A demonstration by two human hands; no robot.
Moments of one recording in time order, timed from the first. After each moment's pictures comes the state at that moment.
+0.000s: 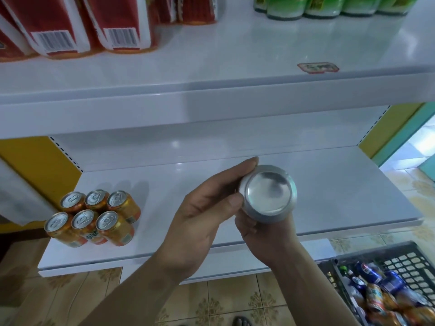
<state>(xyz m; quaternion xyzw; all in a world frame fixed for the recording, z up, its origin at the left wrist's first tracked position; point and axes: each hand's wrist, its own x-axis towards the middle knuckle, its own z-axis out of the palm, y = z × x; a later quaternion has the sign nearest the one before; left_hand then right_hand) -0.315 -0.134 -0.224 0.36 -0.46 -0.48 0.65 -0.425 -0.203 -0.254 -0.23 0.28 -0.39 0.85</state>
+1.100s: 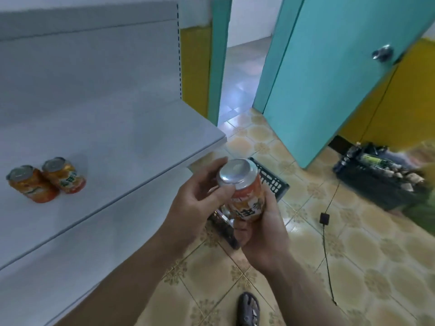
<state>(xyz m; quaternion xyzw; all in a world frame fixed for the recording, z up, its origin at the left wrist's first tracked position) -0.651 -0.110 -0.273 0.37 -0.53 -0.63 0.43 -0.788 -0.073 -0.308 -0.07 0.44 -0.56 0.70</state>
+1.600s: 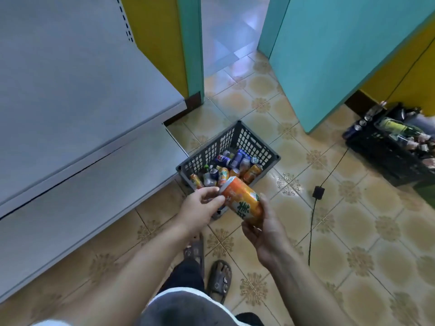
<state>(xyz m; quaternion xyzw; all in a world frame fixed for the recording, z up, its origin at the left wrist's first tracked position) -0.869 -0.189 -0.439 0.60 -0.45 -0.63 0.20 -1.022 -0.134 -0.438 0.05 0.66 -0.46 0.59</state>
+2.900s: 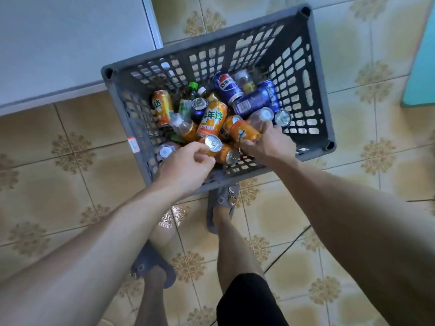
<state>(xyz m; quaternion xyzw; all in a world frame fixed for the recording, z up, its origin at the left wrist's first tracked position) -1.015 -0.368 -0.832 0.77 -0.33 -0.55 0.00 -1.200 -0.450 -0.911 -0.63 0.66 0.26 0.32</state>
